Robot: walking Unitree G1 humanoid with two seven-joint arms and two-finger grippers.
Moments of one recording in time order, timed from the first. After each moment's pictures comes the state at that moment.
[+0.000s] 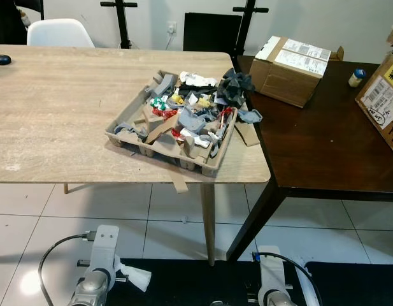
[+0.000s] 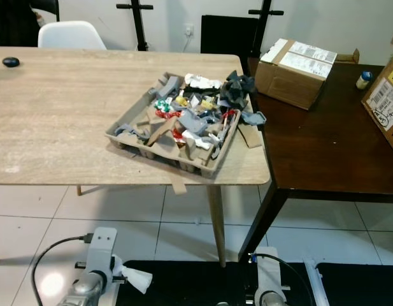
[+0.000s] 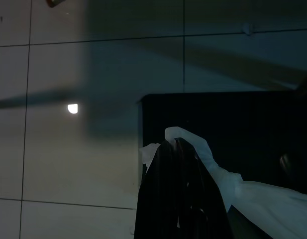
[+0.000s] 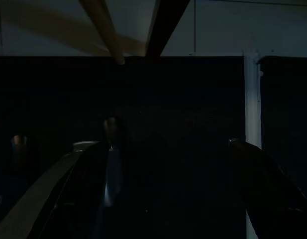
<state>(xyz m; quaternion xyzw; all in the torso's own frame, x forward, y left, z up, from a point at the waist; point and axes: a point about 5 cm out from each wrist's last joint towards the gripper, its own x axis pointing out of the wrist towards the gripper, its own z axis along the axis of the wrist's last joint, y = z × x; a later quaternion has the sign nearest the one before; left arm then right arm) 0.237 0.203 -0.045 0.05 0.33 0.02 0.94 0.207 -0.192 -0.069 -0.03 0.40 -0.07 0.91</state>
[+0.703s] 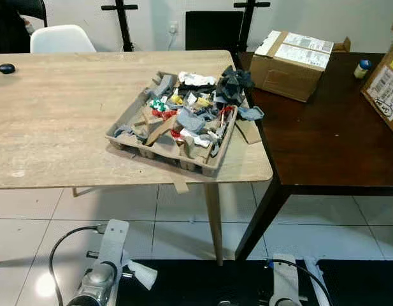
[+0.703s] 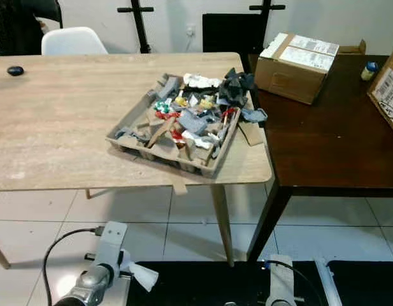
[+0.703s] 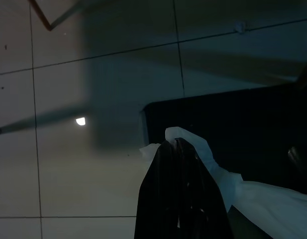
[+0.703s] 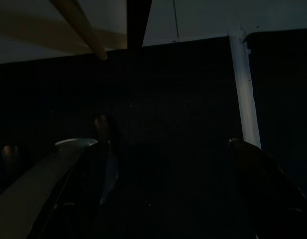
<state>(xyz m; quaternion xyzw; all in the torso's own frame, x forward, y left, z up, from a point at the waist) 0.251 0.191 -0.039 0.08 0.33 -0.03 0.94 0.190 -0.210 -0.073 -0.02 0.40 -0.14 0.91</state>
